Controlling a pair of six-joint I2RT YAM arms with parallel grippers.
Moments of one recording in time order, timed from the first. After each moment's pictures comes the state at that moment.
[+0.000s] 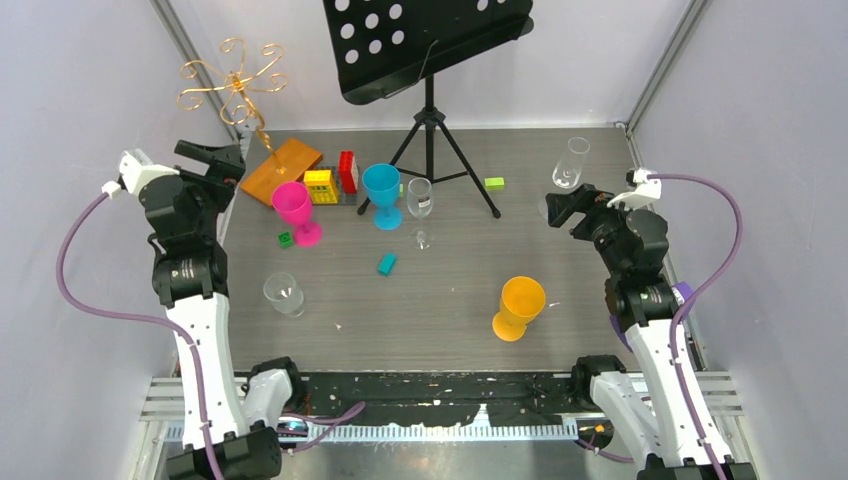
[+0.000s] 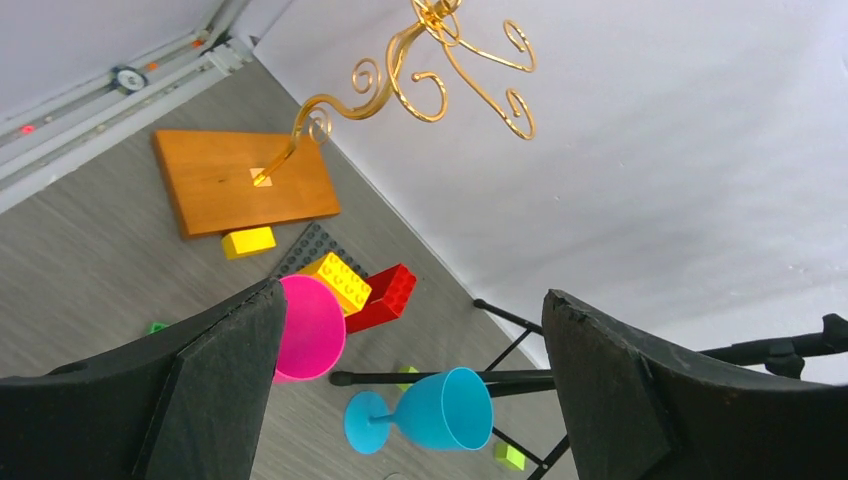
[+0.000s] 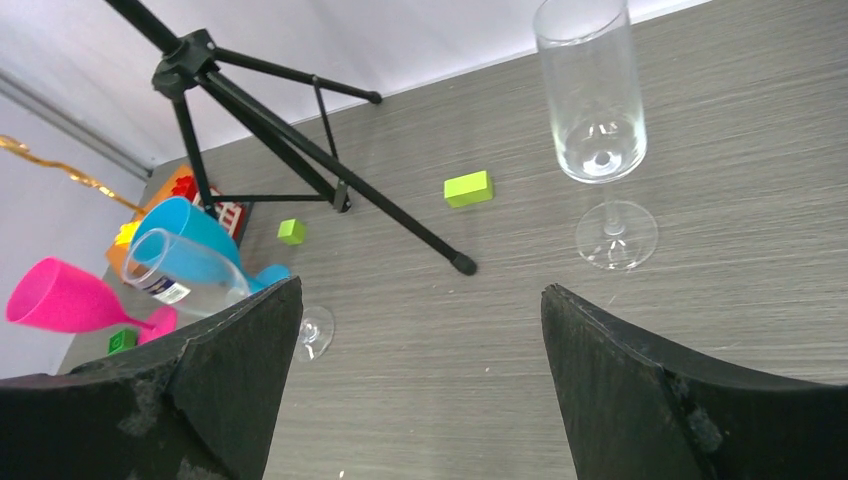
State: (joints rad) left arm 0.27 0.90 1.17 -0.40 -0.04 -0.82; right arm 0.05 0.71 0.72 -0.12 -0.08 0.42
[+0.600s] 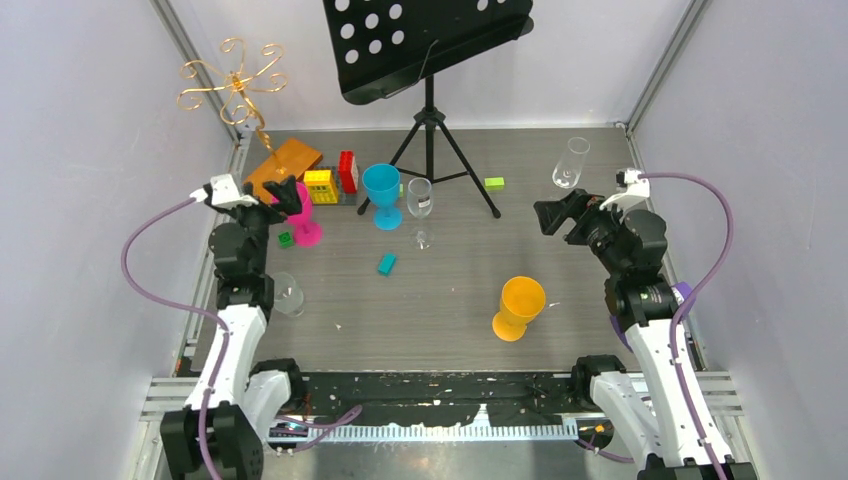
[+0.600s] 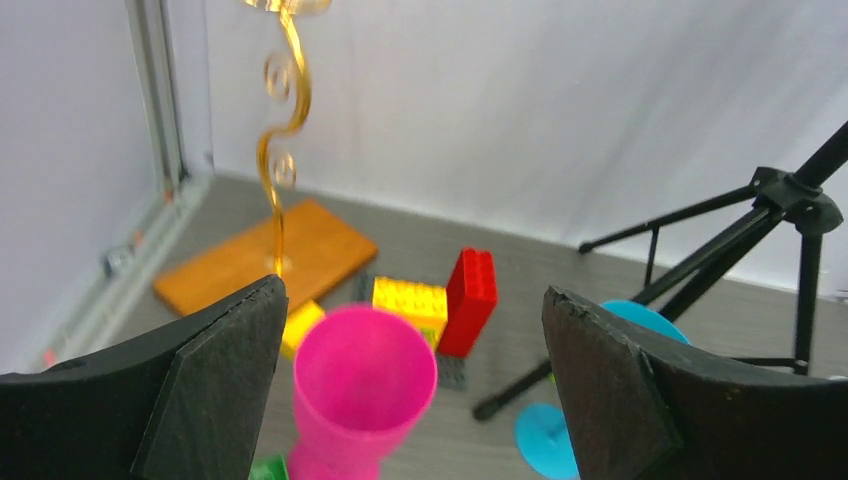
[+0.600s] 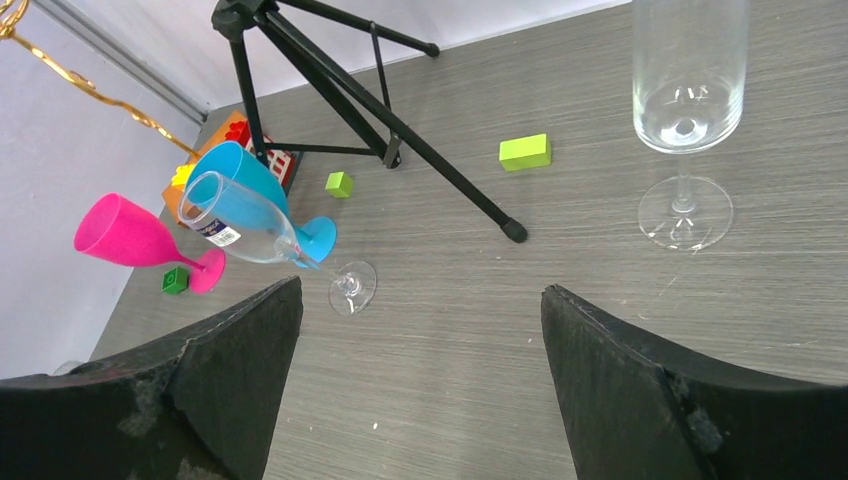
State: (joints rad) left arm 0.14 0.87 0.53 0.47 0.07 -0.32; right arm 0.05 0.71 0.73 -0.17 -0.23 0.43
